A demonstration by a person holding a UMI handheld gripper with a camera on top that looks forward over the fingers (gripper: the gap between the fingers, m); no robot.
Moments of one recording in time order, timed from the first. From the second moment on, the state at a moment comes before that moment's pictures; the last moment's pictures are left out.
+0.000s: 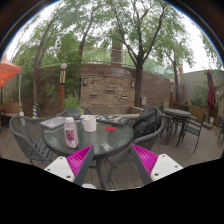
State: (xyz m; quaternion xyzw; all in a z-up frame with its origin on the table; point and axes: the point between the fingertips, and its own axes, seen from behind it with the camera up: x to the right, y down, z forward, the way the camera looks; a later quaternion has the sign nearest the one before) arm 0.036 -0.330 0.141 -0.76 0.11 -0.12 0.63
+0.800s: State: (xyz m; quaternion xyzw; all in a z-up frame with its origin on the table) arm -0.084 -0.180 0.095 -0.75 0.06 -0.05 0.66
